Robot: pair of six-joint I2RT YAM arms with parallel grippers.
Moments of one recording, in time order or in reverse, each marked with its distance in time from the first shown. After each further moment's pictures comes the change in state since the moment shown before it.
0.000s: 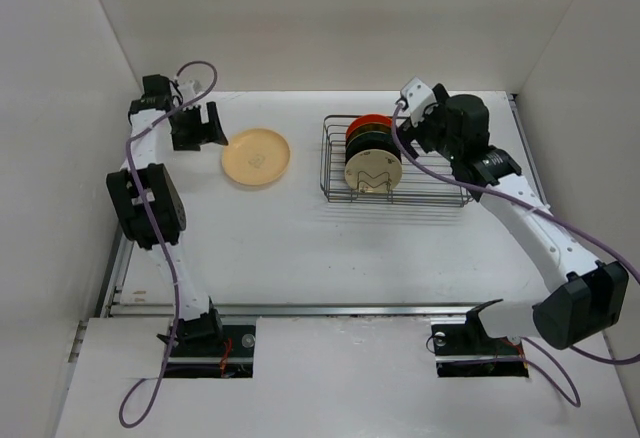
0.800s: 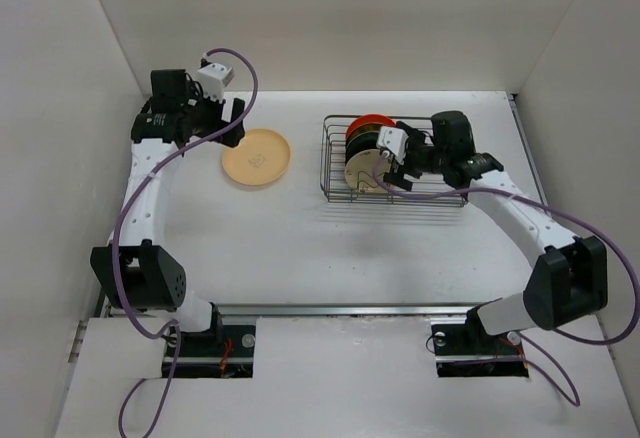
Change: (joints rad) left arm -0.204 -0.559 -0.233 0.111 -0.085 0.269; right arm -0.045 0.085 -0.121 -0.086 -0.497 -0.413
